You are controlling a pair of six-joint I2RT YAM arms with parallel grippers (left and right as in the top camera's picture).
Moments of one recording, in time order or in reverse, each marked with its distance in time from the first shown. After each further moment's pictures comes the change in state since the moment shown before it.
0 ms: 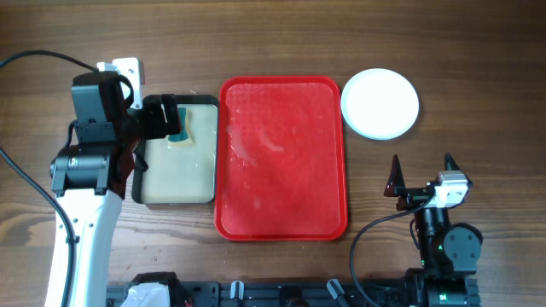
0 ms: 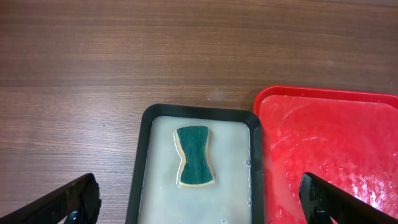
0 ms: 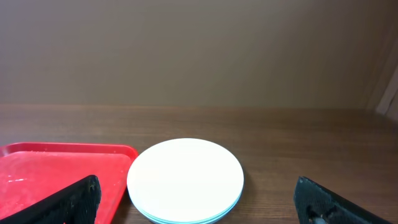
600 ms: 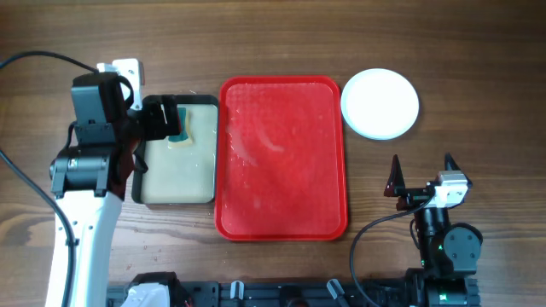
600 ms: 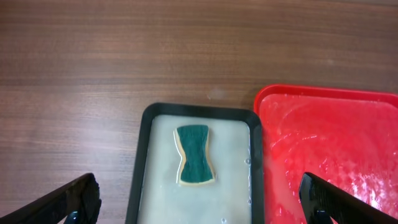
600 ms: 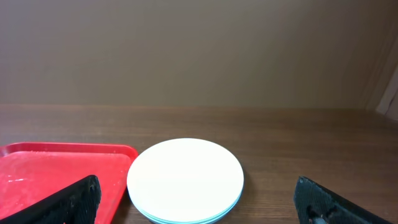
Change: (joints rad) left arm 0.000 -0.019 -0.002 -0.016 0.000 0.000; right arm 0.000 0.000 0.000 0.000 0.000 0.000
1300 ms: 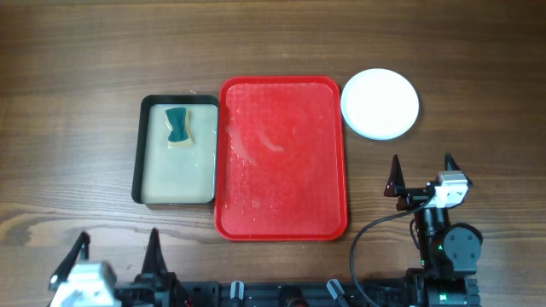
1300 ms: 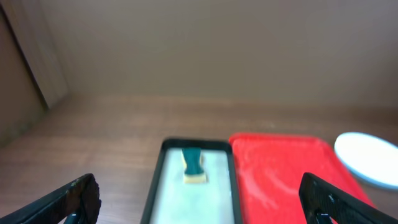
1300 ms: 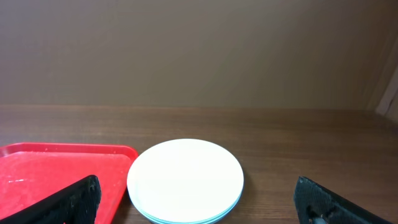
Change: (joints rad) left arm 0.001 -1.154 -0.183 -0.351 0.000 0.000; right arm 0.000 -0.002 0.000 0.000 0.000 0.000
